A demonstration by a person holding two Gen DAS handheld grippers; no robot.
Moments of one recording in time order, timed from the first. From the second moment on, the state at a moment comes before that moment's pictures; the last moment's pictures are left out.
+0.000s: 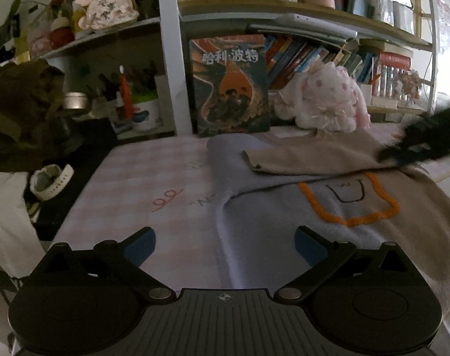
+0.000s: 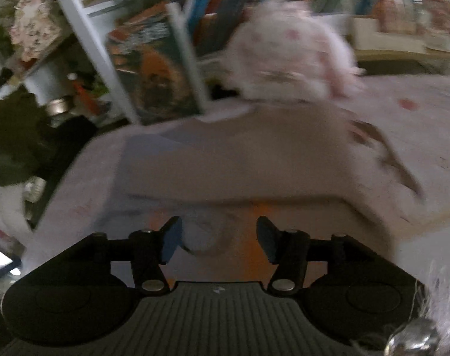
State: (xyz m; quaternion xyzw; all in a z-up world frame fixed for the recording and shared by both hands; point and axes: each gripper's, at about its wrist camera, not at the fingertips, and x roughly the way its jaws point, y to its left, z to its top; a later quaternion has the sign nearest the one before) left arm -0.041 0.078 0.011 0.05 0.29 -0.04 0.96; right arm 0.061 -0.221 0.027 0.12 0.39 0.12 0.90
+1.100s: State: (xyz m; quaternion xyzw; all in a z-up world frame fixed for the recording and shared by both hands) left arm -0.095 0.066 0.005 -0.10 0.39 0.01 0.92; right arm -0.110 -0.333 -0.010 0.14 0.42 0.09 0.89
